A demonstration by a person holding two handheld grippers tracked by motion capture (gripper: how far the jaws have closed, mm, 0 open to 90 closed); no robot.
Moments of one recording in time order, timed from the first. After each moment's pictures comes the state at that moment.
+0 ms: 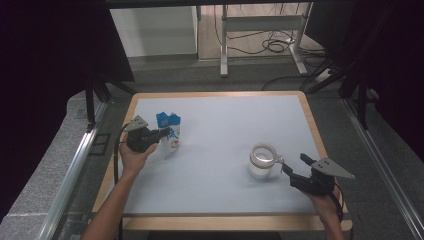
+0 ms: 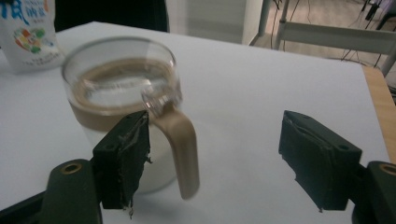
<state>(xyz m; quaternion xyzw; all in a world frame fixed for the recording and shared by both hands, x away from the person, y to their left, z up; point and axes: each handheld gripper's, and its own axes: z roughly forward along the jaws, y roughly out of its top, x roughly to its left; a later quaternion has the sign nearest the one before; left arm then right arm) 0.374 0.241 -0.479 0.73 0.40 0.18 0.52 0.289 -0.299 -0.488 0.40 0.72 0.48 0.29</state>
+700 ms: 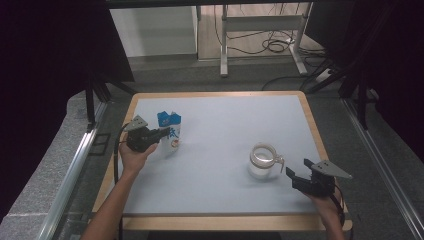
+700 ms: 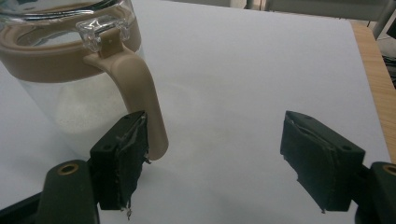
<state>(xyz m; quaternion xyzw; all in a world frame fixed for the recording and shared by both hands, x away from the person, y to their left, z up) 0.374 0.241 -0.479 0.73 0.40 0.18 0.52 0.296 -0.309 -0.510 0.43 0.73 0.45 0.28</state>
